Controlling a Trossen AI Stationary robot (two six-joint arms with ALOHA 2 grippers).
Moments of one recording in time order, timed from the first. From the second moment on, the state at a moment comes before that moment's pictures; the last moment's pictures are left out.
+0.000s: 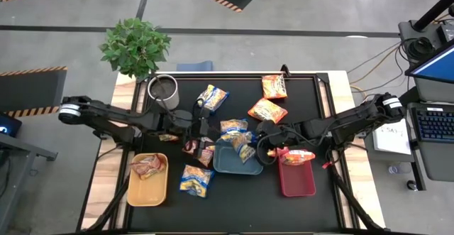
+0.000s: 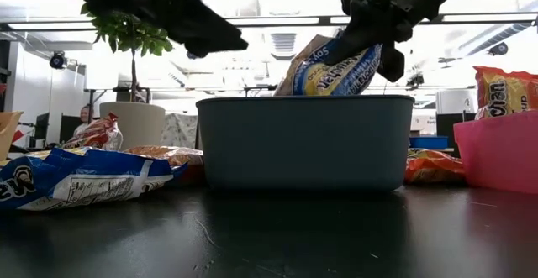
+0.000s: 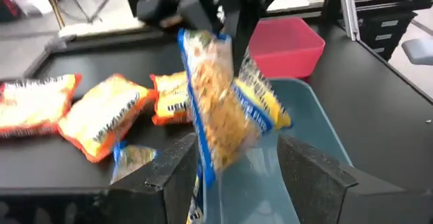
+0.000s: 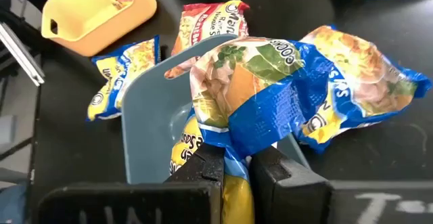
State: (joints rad) left arm -0.04 1.29 0.70 0.21 0.04 0.09; right arm 0.19 1.37 0.83 -0.10 0.18 0.64
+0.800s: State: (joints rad) left arm -0.11 1.36 0.71 0.20 -0.07 0.07; right arm 0.23 1.57 1.29 -0.79 0.15 1.13
